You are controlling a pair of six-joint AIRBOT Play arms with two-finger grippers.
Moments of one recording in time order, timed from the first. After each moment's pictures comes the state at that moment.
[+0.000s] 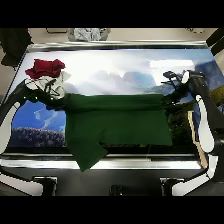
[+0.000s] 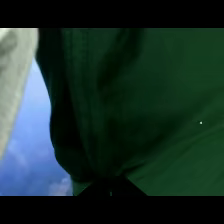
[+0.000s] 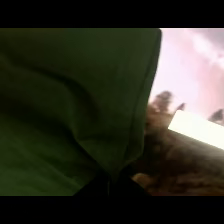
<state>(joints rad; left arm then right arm) 0.09 -1.72 1.45 1.13 -1.33 -1.38 -0.10 -1.79 1.64 -1.54 1.28 1.08</state>
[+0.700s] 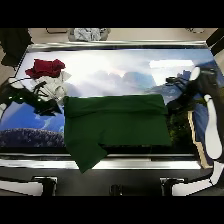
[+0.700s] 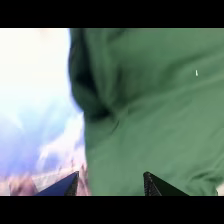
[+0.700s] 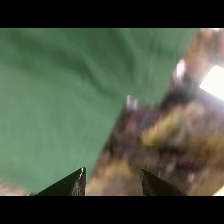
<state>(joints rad) 0.19 -1.61 1.42 1.15 -1.54 -1.40 -0.16 -1.69 1.64 -1.51 1.63 1.00</state>
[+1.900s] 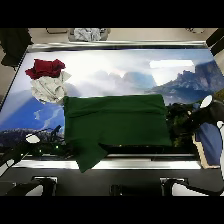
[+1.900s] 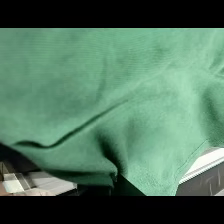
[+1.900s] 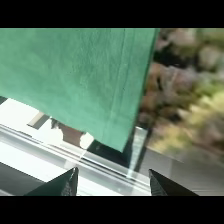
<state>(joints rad) 0.04 -1.10 0.35 0.82 -1.08 -1.30 -0.31 -1.42 1.05 -1.40 1.53 0.96</state>
